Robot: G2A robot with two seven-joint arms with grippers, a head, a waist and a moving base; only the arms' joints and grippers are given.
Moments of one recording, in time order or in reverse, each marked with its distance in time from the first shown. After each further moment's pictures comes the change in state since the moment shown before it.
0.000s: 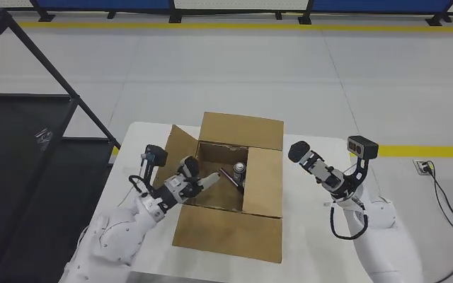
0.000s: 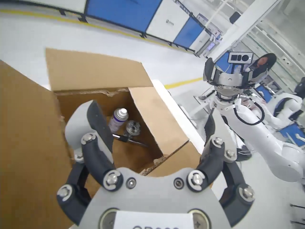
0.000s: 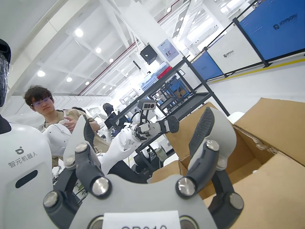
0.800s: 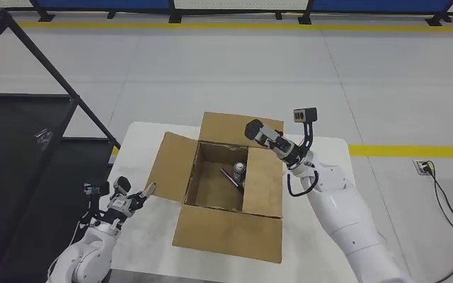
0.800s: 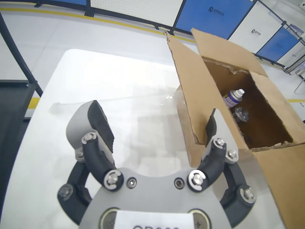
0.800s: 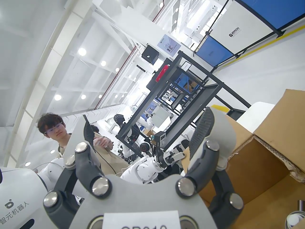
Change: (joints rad) left arm 0.316 0.032 -0.331 0.131 0.448 -0.014 0.484; right arm 0.387 -0.160 -0.332 0.406 0.045 0.117 -0.104
